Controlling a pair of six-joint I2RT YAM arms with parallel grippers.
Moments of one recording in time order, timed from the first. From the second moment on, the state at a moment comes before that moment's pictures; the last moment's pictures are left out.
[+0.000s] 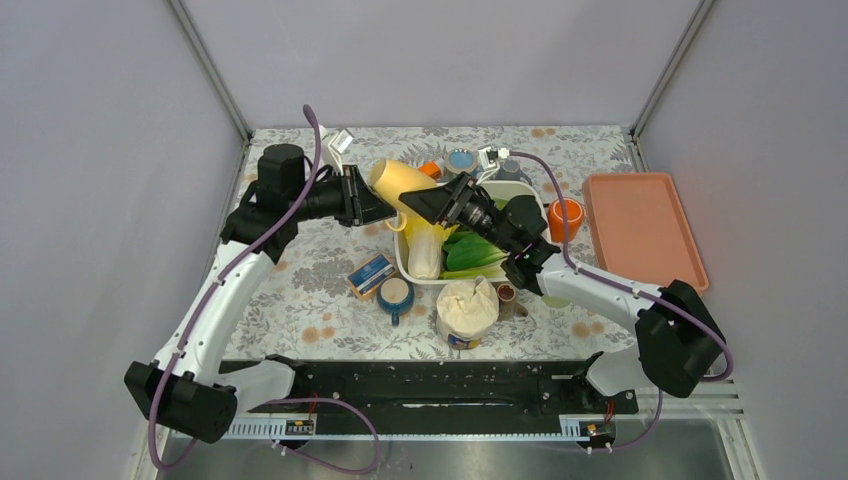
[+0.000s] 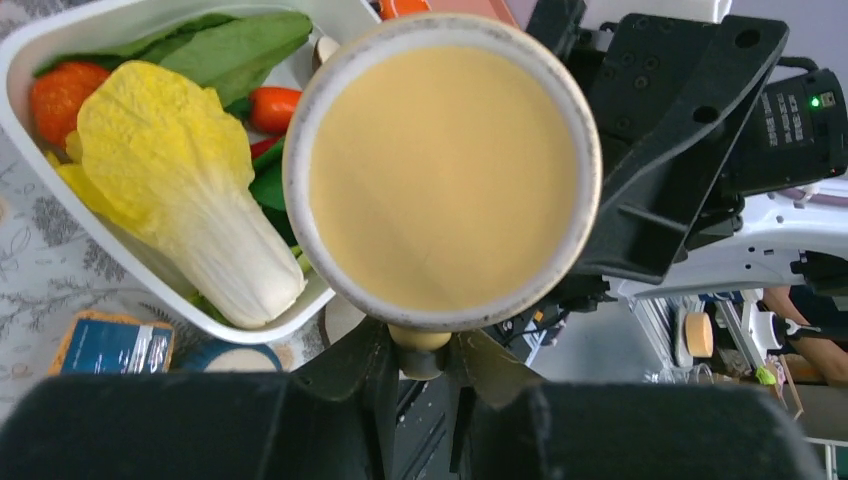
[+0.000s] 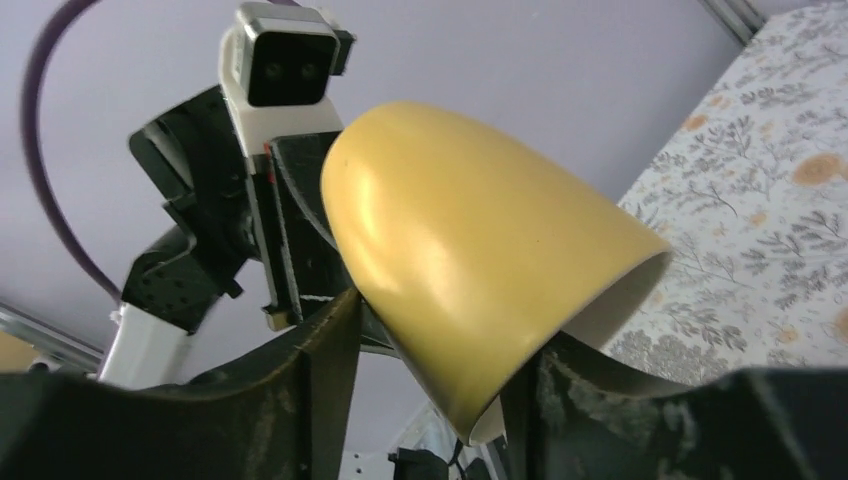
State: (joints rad) left arm -0.30 1.14 1.23 -0.53 0.74 -0.44; right arm 0.75 1.41 0.87 0.82 -0.26 1.00
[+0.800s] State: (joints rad) left arm -0.23 1.16 1.20 -0.50 0.37 -0.16; right arm 0.44 1.13 1.26 -0.23 0.12 0.36
